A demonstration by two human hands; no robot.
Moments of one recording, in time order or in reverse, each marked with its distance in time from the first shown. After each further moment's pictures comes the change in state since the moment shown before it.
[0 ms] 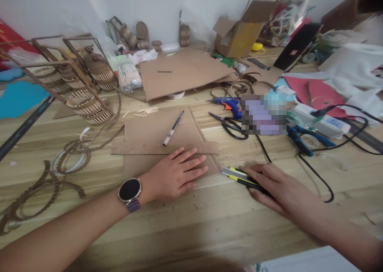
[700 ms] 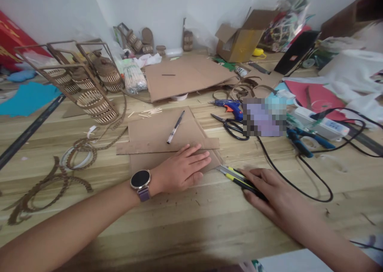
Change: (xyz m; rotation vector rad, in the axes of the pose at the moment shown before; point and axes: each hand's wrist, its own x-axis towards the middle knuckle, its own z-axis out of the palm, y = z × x) left_hand 0.013 -0.001 -0.012 -0.144 -0.020 -0.056; right_hand 0.002 -0.028 0.006 -0.003 0.059 0.115
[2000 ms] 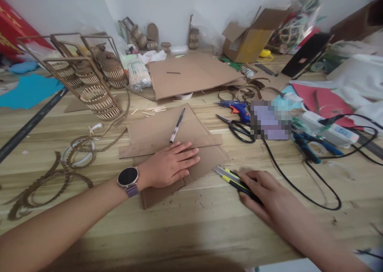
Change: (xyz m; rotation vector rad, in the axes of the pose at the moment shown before) left_hand -0.029 -0.026 -0.005 0.176 -0.049 -0.011; right_hand 0.011 -0.012 0.006 -0.035 0.055 -0.086
